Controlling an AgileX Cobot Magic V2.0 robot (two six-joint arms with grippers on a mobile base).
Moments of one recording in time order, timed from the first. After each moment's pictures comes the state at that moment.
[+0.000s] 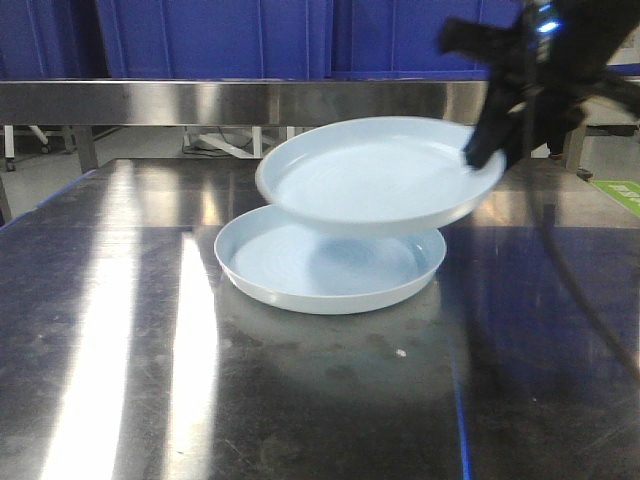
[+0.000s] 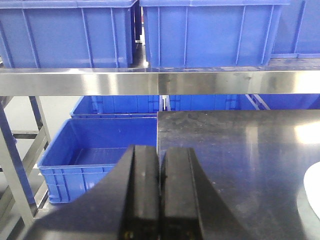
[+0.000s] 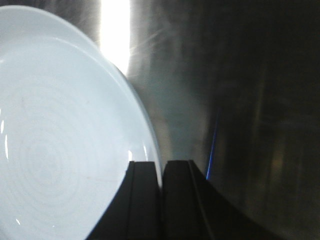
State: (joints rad) left arm -0.05 0.40 -0.35 -0.16 0.12 0.19; right arm 0.21 1.72 -1.31 0.34 0.76 0.06
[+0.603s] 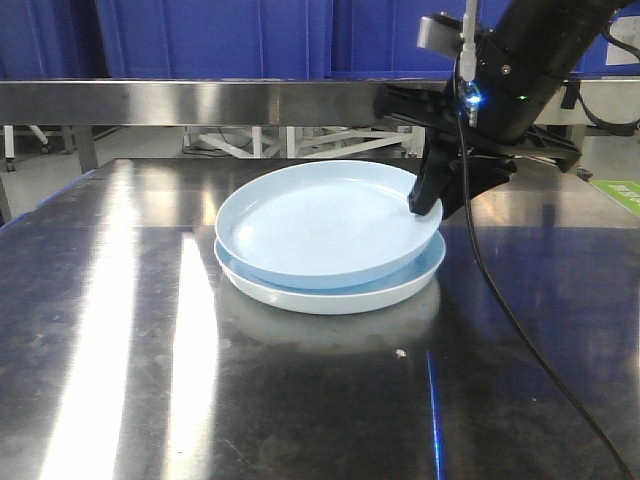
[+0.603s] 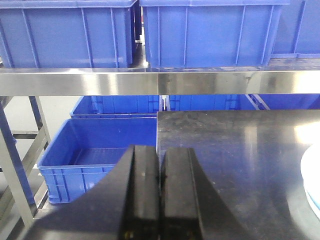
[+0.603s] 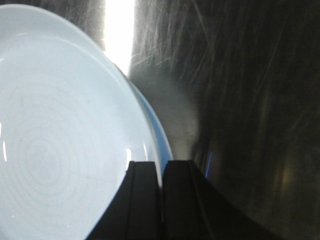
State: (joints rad) left arm -0.05 0.40 -0.35 -0.16 0.12 0.19; right arm 0.27 1.82 -1.31 0.35 0.66 0.06
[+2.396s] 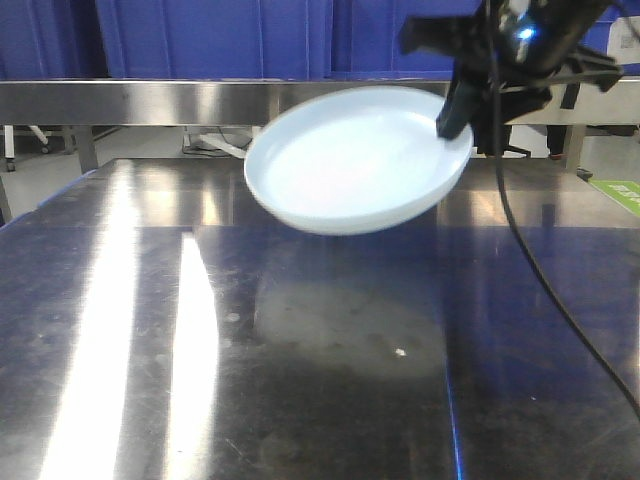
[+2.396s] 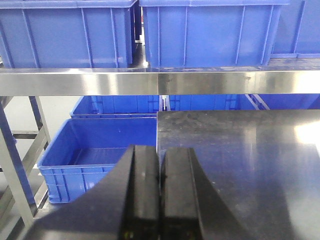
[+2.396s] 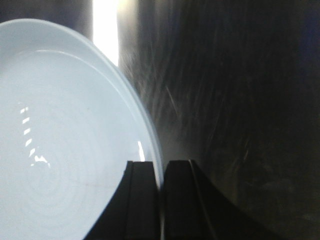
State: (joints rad) left arm -0.05 0.40 -0.35 -0.16 0.12 0.19; right arm 0.30 1.58 -1.17 0.08 0.41 0.28
